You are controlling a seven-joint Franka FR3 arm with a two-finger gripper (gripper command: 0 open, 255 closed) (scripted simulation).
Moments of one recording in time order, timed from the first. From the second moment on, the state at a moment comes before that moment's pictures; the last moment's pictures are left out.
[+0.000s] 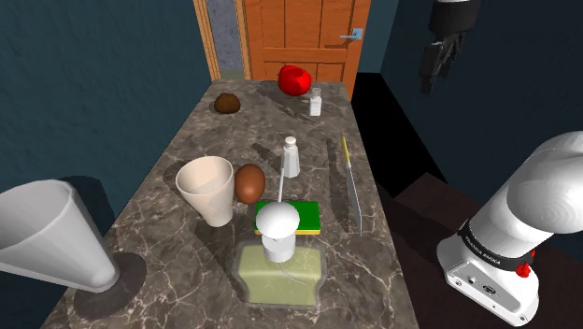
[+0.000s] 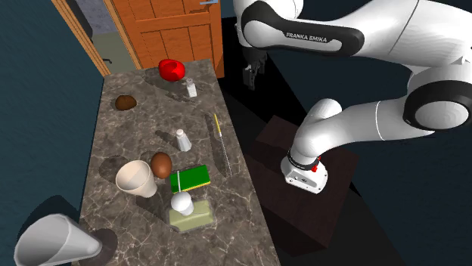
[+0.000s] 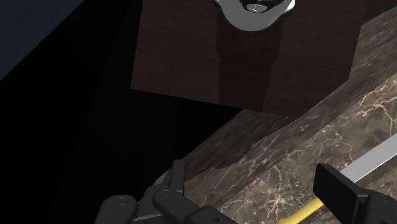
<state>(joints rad) -0.01 -0.81 0.04 -2.43 -0.08 1.51 -0.12</state>
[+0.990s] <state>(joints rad) -0.03 -0.82 0.34 -2.68 0.29 1.77 0.52</state>
